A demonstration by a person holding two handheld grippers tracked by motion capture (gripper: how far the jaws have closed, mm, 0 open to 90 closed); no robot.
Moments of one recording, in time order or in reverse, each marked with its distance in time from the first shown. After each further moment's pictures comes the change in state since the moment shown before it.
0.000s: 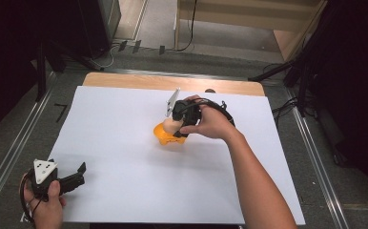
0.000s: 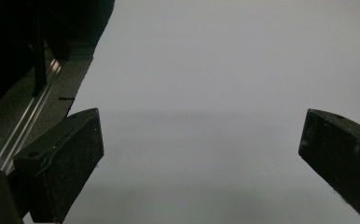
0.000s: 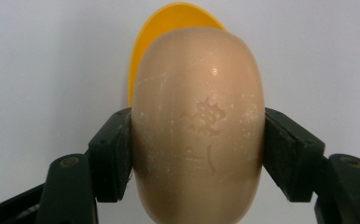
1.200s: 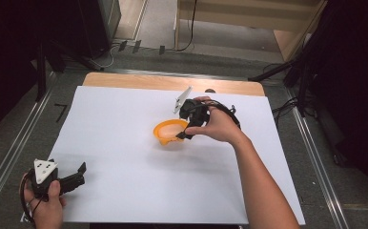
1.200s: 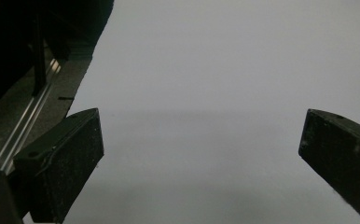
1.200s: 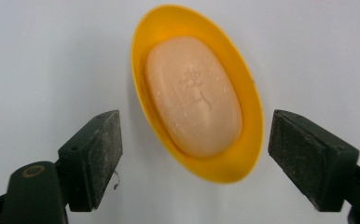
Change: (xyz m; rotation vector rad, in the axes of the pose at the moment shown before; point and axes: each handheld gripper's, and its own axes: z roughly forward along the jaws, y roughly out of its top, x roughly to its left) left arm 0.000 0.000 0.000 0.000 0.001 0.002; right arm 0.006 -0.025 -0.014 -0.096 -0.010 0.157
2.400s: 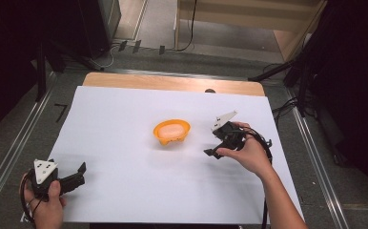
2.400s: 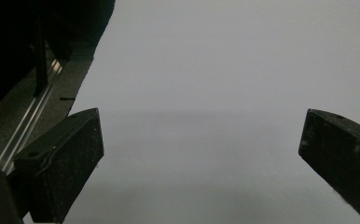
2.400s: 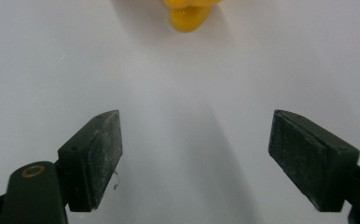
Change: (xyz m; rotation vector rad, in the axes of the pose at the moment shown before) left arm 0.000 0.000 0.000 -0.001 0.003 0.001; right arm 0.036 -0.118 -0.013 -0.089 -0.110 0.274
